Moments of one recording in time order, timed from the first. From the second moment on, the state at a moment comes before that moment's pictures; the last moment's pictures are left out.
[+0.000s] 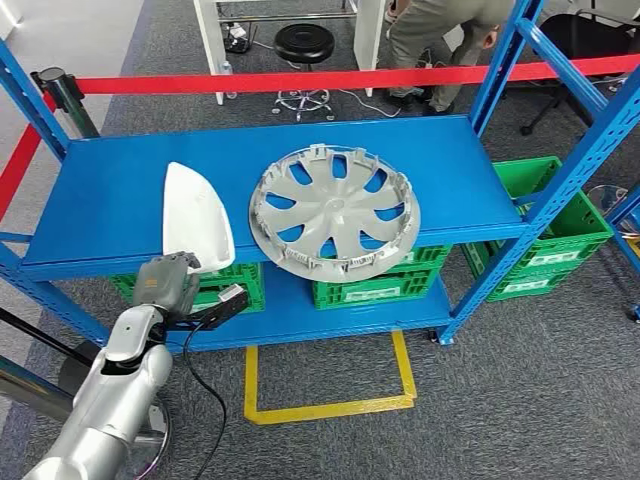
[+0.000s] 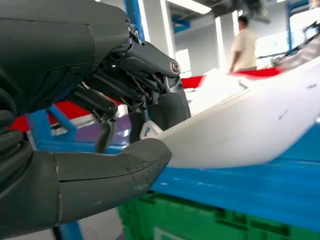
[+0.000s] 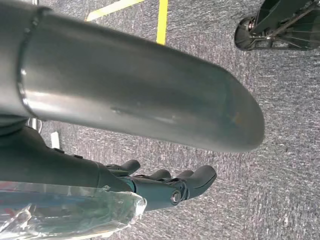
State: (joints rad) left arm -0.35 -0.04 -0.37 -1.03 -1.28 0.16 0.13; right arm 0.06 0.27 -1.40 -0.76 1.56 0.28 -0.26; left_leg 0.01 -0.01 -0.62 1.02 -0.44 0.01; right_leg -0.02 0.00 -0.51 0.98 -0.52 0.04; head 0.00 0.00
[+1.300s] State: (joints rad) left arm -0.46 0.01 -0.42 -1.29 -1.45 0.32 0.10; right arm 0.06 0.25 -1.40 -0.73 1.56 0.26 -0.31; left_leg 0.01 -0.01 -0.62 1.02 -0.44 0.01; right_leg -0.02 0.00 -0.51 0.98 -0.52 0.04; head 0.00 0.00
